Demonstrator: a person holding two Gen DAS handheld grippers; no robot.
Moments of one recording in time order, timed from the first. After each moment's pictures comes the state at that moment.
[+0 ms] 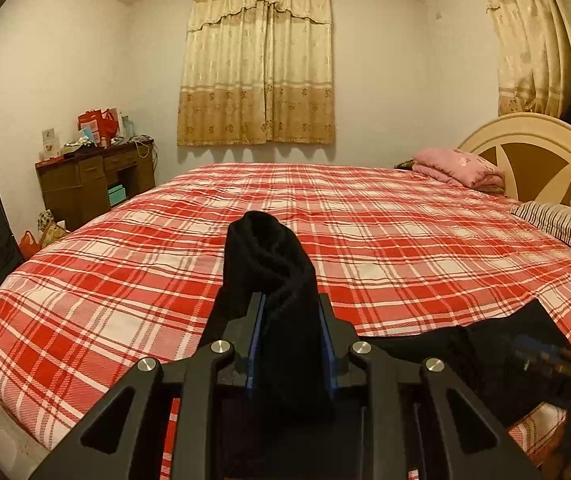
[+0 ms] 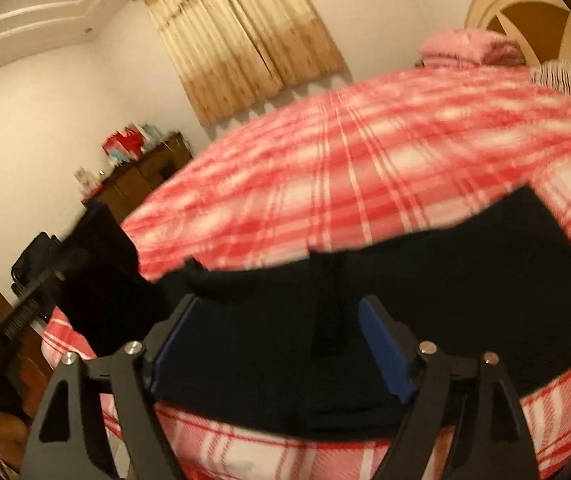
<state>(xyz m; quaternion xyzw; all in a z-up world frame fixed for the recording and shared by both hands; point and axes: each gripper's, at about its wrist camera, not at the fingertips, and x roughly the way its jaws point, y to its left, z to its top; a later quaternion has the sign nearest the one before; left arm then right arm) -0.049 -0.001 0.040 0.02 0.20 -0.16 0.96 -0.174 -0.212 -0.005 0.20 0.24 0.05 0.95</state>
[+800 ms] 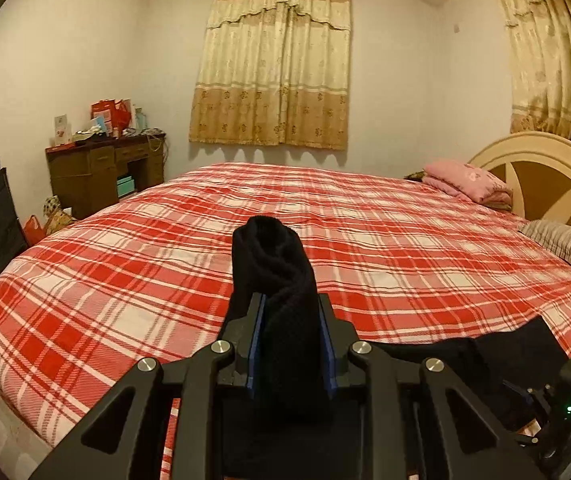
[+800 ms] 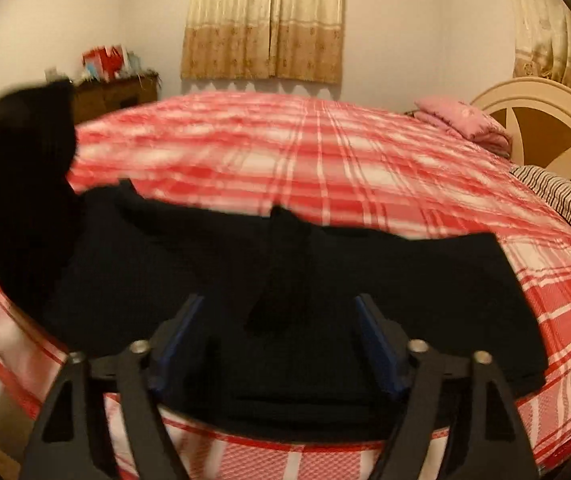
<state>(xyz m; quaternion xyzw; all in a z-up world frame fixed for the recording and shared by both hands) -0.044 0.027 0.042 -0.01 0.20 -0.14 0.97 -0.159 -0.175 -0.047 -0.02 0.30 -0.07 0.95</state>
